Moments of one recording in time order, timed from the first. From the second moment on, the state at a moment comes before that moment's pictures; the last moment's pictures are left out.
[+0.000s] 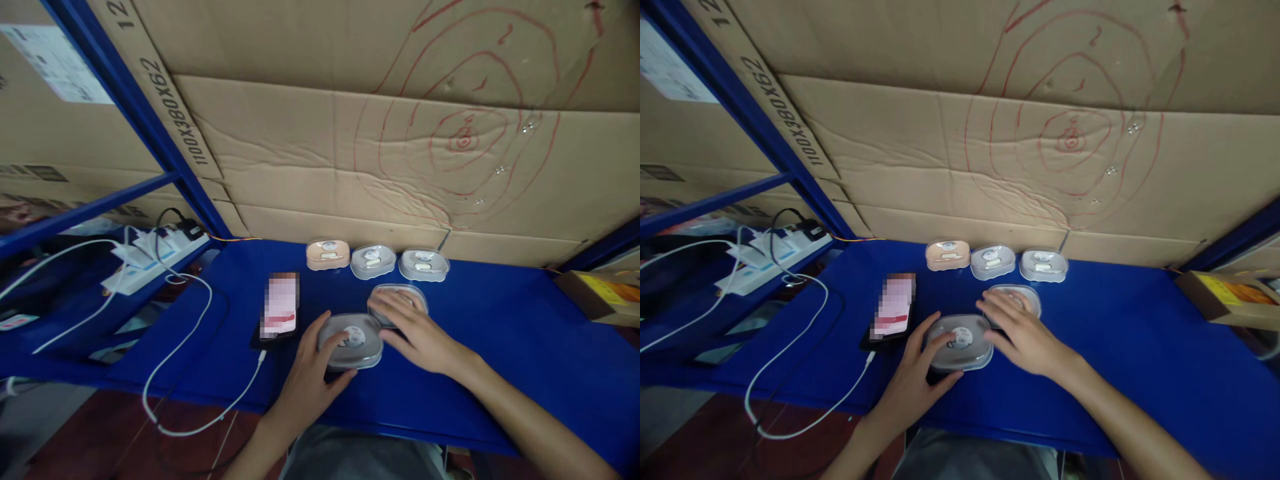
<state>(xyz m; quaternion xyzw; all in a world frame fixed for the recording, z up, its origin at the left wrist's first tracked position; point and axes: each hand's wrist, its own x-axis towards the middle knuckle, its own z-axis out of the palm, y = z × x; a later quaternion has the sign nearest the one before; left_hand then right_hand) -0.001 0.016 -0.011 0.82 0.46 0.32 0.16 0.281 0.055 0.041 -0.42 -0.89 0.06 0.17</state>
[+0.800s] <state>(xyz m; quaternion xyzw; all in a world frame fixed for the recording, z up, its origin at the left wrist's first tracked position) -0.006 0.017 -0.010 0.82 0.41 0.27 0.29 0.266 0.137 0.028 -0.44 -0.88 0.02 0.20</state>
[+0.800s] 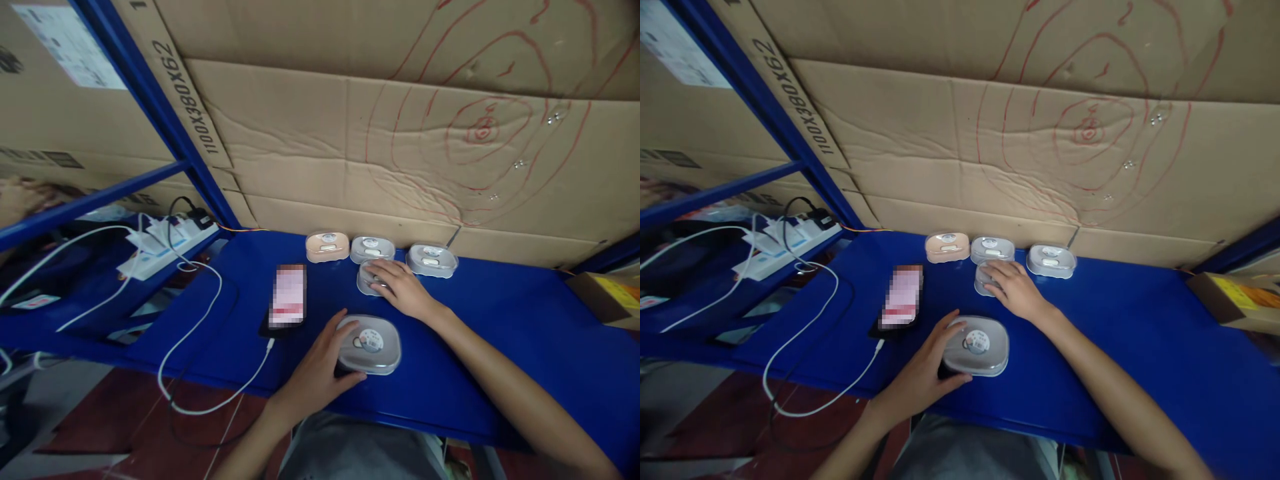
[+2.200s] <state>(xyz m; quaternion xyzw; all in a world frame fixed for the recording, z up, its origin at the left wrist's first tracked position) -0.018 0.004 -0.010 0.79 0.47 0.26 0.28 0.197 0.123 0.044 -0.39 -0.91 0.02 0.14</state>
